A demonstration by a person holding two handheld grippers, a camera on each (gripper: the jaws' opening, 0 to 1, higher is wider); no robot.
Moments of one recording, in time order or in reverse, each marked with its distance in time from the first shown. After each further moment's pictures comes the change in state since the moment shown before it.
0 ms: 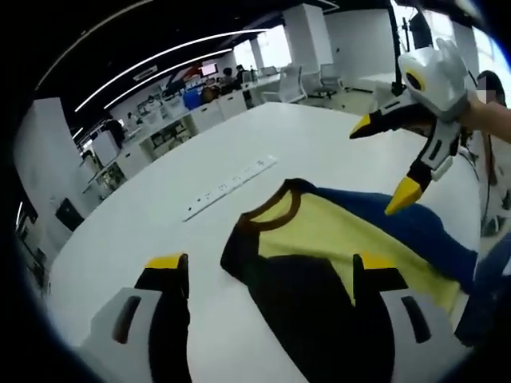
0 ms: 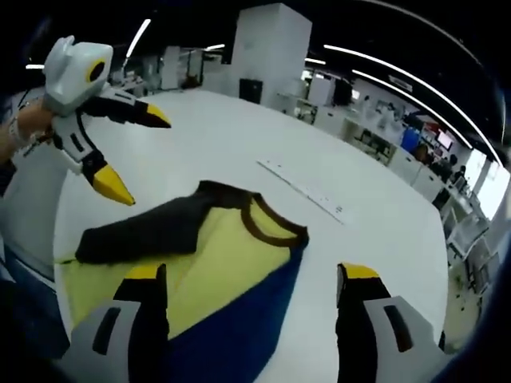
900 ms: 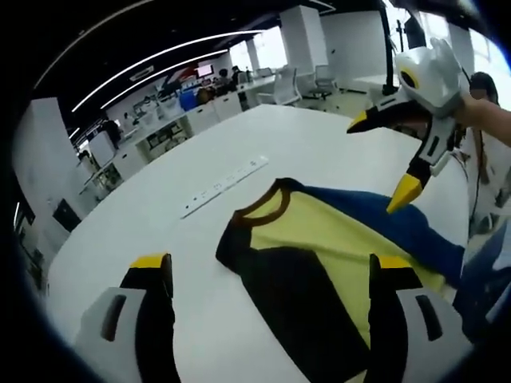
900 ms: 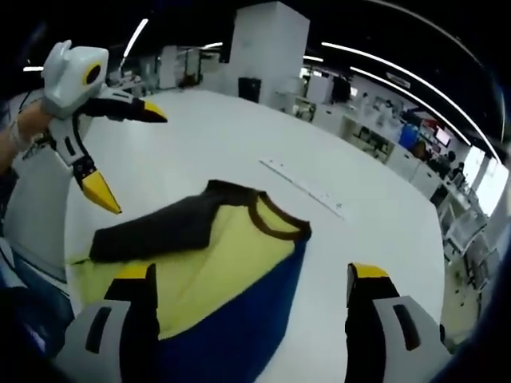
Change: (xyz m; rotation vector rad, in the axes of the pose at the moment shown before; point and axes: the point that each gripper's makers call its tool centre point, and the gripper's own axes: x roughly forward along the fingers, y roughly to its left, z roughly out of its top) left arm -0.026 -0.014 -0.004 0.009 -0.006 -0.023; right arm -0.026 0.014 -0.001 0.016 0.015 -0.006
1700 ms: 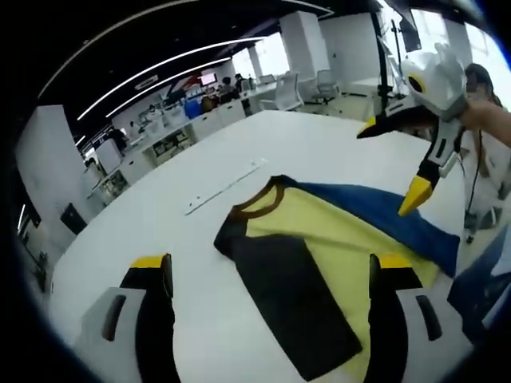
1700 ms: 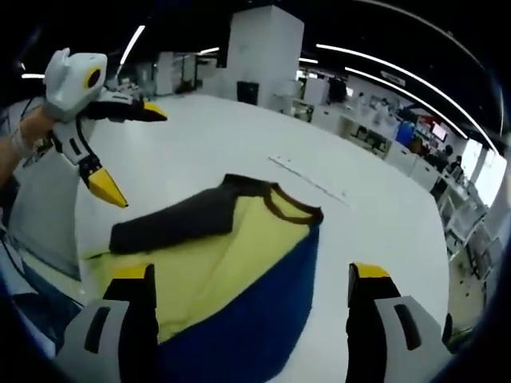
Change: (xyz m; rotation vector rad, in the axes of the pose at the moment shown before) left arm -0.033 -0.023 -0.023 0.014 -0.042 0.036; right arm -0.028 0.043 -0.027 0.037 -0.026 -0.005
